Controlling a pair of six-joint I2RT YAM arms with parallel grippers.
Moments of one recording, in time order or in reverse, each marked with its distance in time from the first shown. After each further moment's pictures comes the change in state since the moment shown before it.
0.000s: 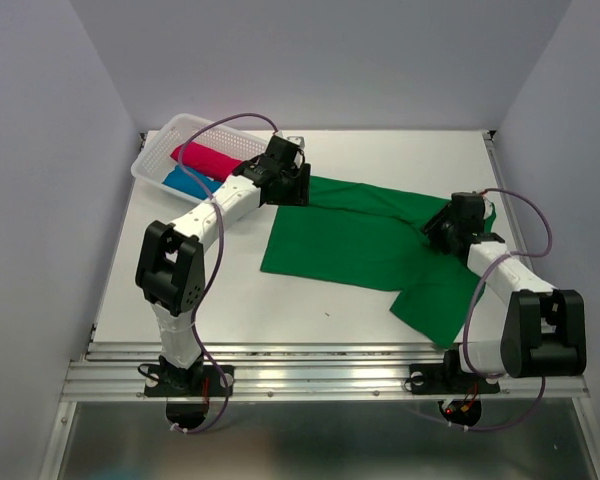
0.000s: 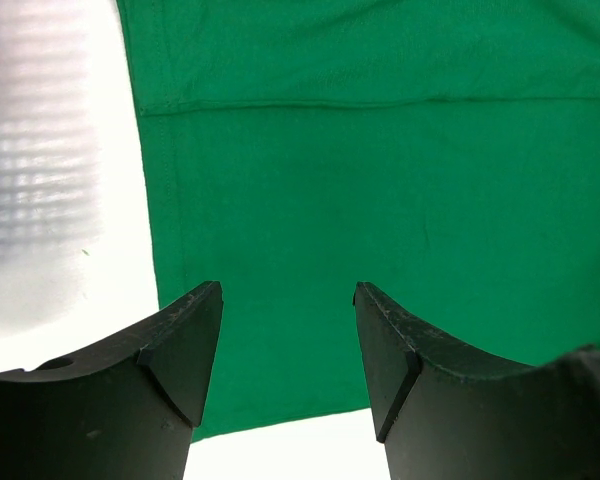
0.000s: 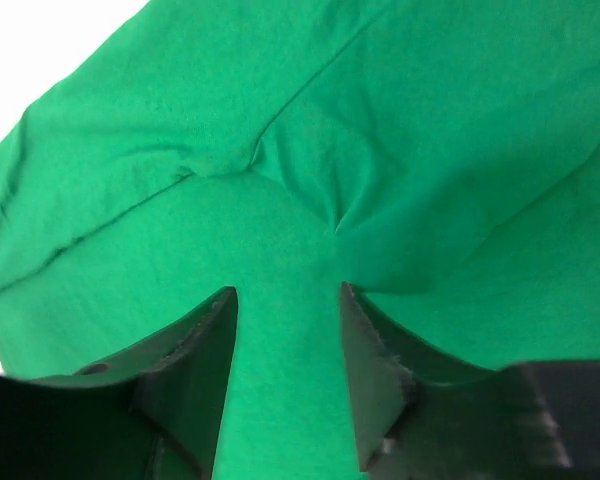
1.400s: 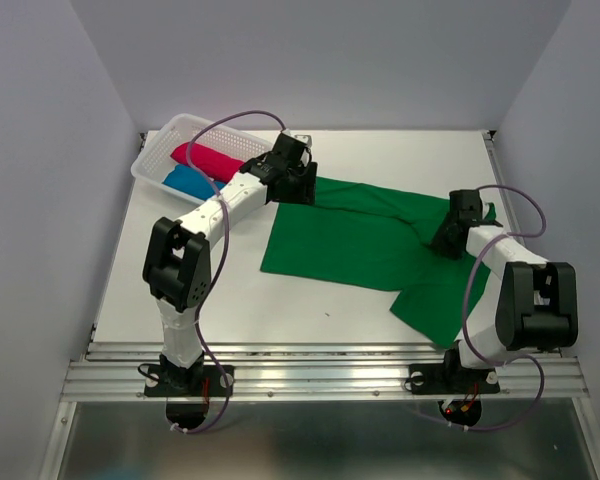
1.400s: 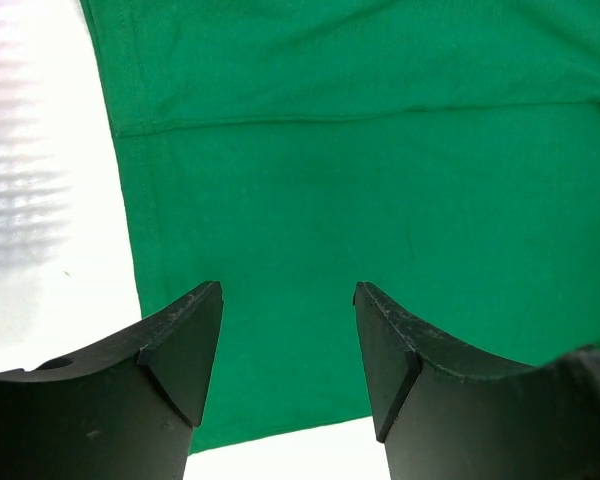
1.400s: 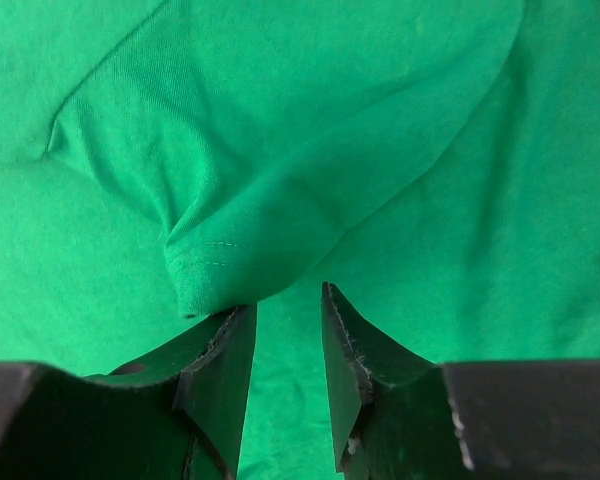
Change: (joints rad) left arm -0.020 0.048 0.061 -0.010 0.003 0.007; right arm -0.044 0.159 0.117 -0.225 0.093 -0.243
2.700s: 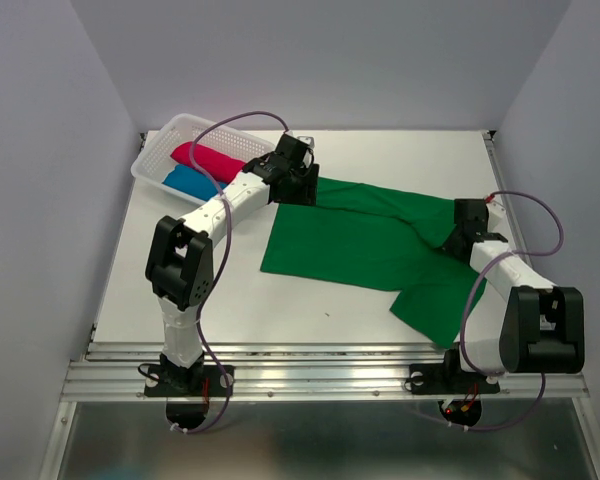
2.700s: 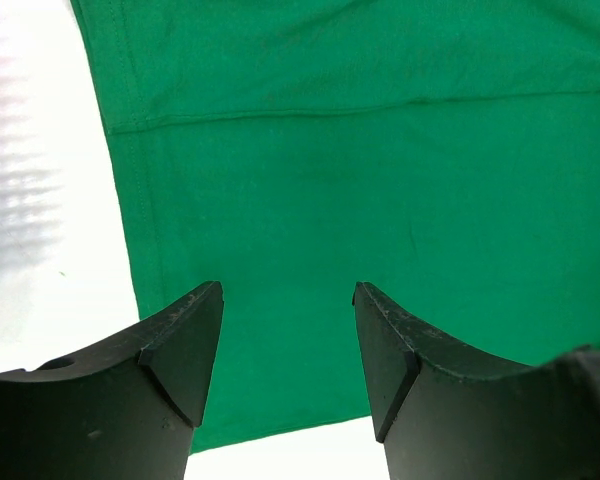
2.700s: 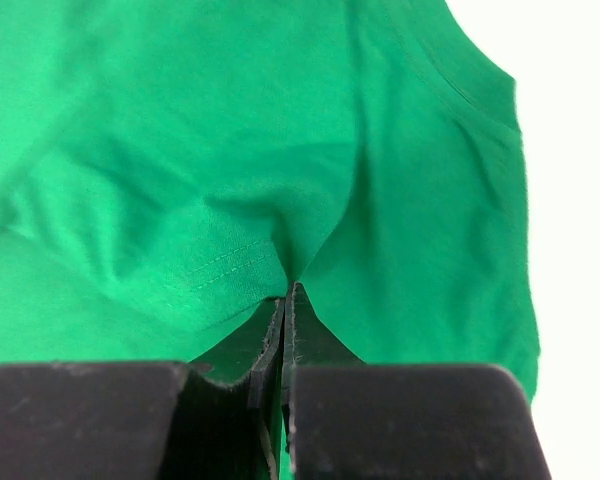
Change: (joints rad) left arm -0.008 0.019 0.018 -0.017 -0.001 0.008; right arm 0.000 -0.137 -0.106 0.102 0.210 0.028
